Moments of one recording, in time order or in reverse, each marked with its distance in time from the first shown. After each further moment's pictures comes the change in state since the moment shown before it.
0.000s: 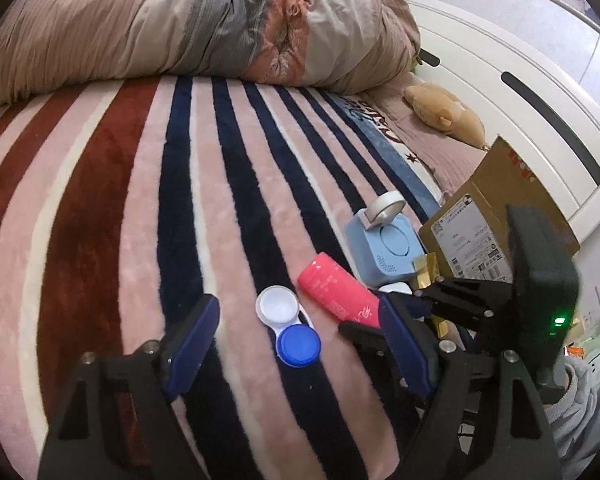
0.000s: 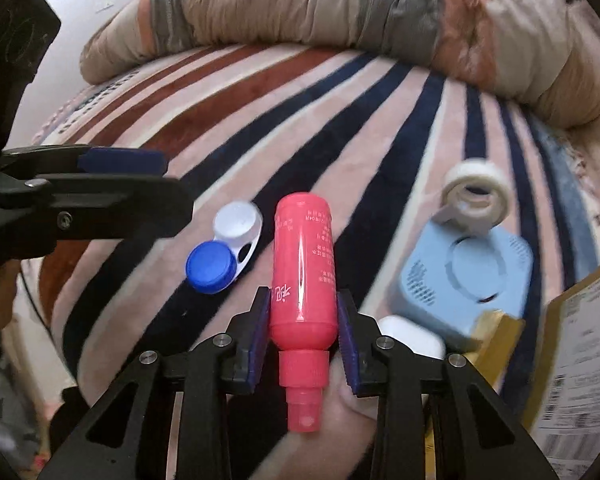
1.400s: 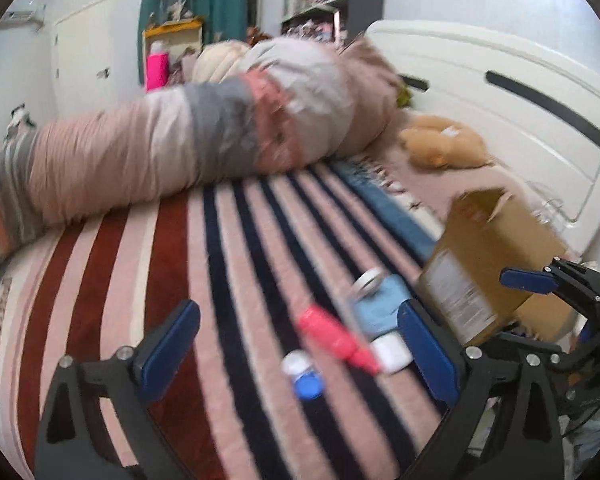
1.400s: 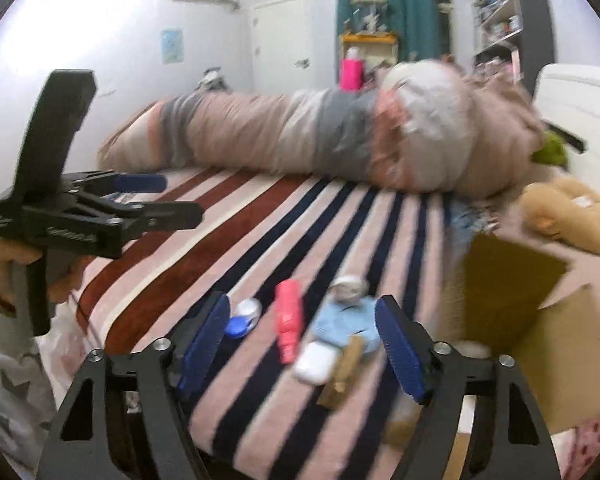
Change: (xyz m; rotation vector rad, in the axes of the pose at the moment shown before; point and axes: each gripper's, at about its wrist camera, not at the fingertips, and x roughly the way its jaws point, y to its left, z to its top) left arm -0.087 -0.055 0.032 0.192 -0.163 0.227; right arm -0.175 -0.011 -0.017 0.059 -0.316 -0.031
